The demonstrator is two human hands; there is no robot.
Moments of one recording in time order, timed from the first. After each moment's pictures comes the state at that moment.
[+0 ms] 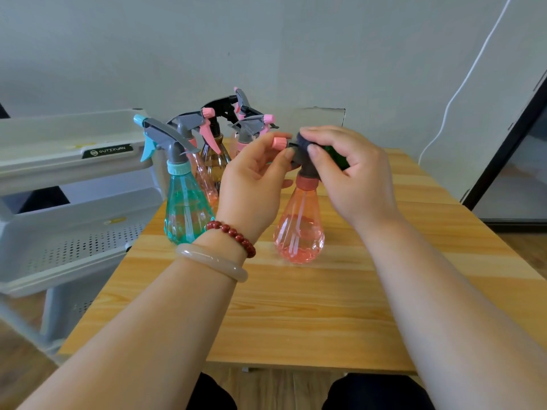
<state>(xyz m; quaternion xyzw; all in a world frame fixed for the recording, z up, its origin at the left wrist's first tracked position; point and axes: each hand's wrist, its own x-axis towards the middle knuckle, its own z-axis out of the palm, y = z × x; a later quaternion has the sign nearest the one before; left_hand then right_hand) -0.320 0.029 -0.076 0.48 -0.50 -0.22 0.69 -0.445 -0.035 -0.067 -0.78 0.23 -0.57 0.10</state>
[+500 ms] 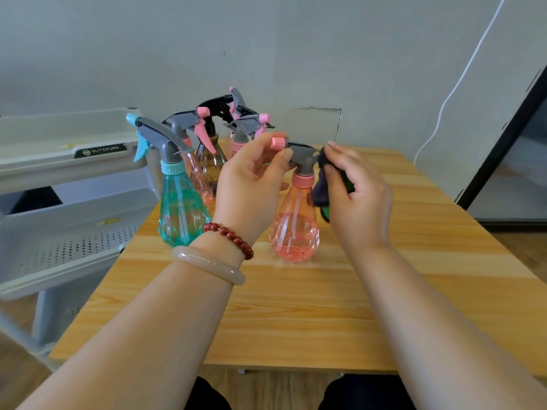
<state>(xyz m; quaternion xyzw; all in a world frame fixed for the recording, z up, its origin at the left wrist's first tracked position) -0.321 0.028 -0.076 0.50 -0.51 -0.18 0.68 -0.451 -0.041 -0.108 -0.71 0.30 -0.64 0.04</state>
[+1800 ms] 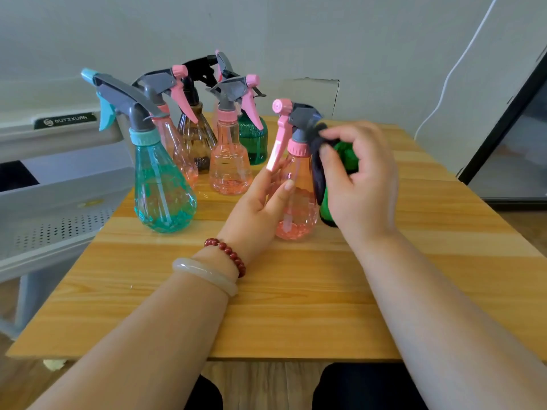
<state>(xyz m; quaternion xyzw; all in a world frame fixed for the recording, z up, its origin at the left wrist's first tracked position) -0.321 0.003 -0.162 0.53 -0.57 -0.31 0.55 -0.458 -0.042 -0.117 -0.74 0.29 -0.61 0.01</state>
